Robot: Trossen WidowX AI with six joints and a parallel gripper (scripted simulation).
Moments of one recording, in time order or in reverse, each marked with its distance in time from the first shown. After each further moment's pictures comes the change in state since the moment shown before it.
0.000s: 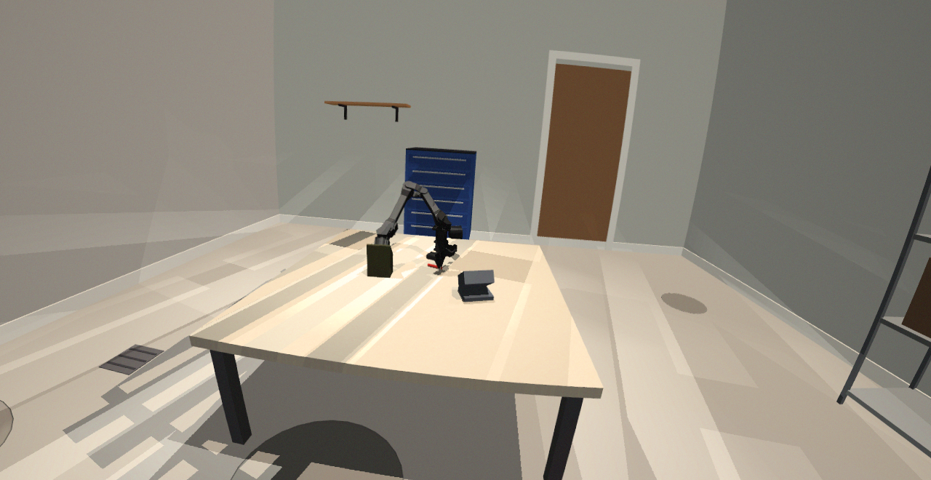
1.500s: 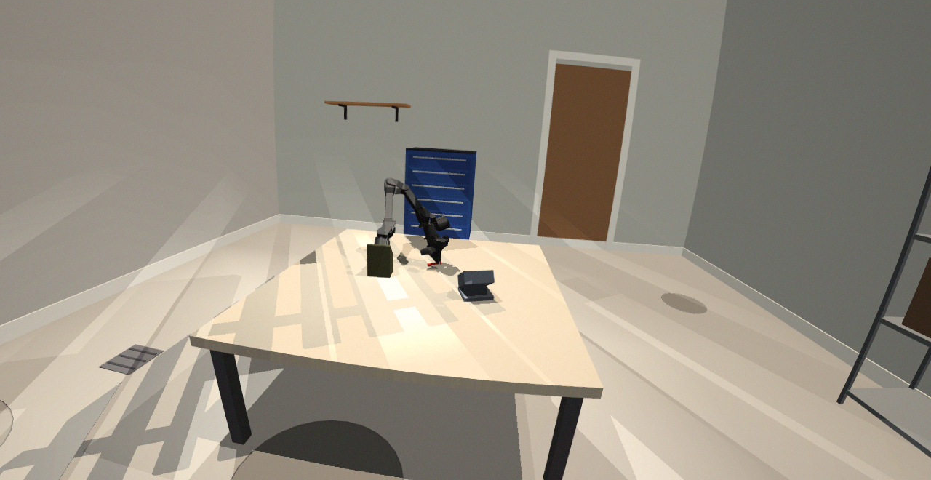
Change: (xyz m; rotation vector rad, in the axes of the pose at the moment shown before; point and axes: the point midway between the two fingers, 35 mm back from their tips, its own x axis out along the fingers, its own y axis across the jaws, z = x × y) arm -0.021 0.000 -0.017 0.001 -0.362 -0.003
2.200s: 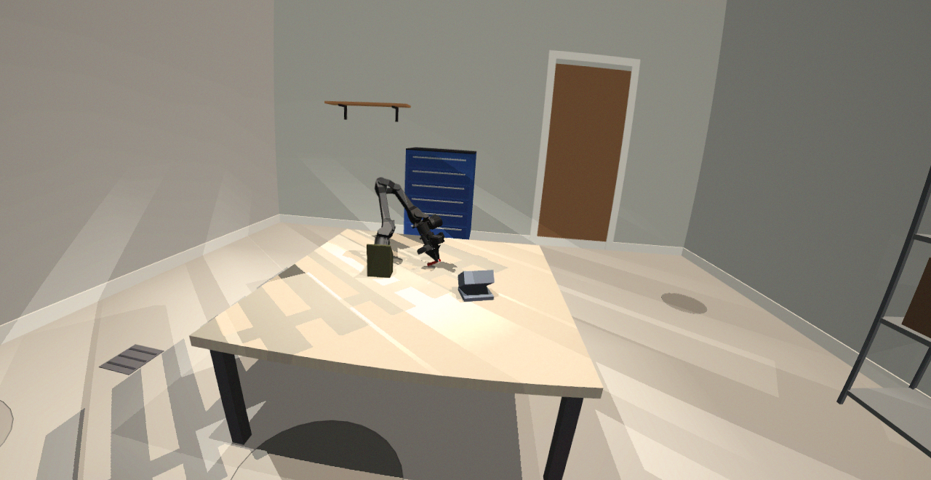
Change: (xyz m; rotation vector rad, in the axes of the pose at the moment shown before) arm -0.012 0.000 -0.008 0.001 -0.182 -0.002
